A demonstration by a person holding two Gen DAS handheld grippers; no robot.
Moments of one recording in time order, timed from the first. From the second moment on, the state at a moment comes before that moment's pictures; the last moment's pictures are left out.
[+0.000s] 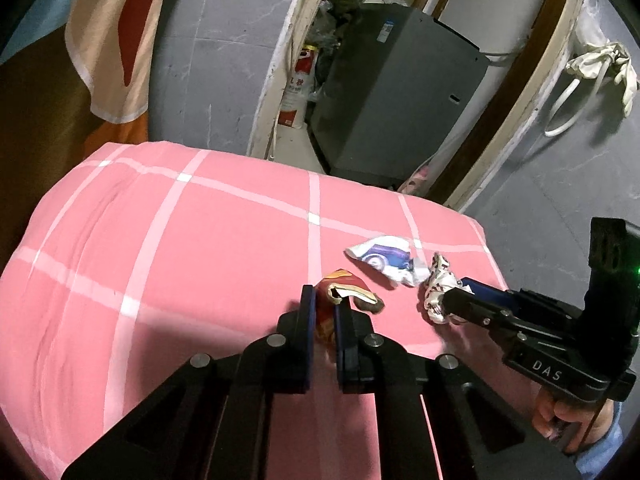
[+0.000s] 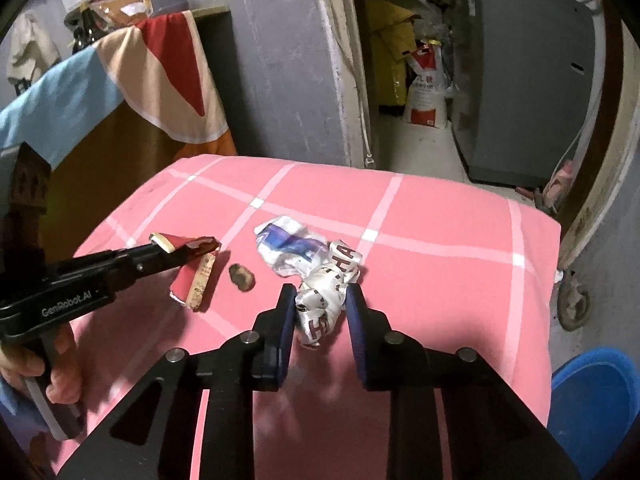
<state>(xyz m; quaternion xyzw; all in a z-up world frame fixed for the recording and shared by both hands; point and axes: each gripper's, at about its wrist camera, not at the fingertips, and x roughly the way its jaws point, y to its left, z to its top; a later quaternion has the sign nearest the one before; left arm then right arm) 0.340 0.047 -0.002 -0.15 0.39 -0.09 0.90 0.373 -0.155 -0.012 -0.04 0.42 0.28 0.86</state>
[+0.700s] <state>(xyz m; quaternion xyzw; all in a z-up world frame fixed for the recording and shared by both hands) 0.288 0.007 0.024 -0.15 0.35 -0.13 0.92 0.305 -0.203 0.002 -0.01 0.34 0.27 0.90</state>
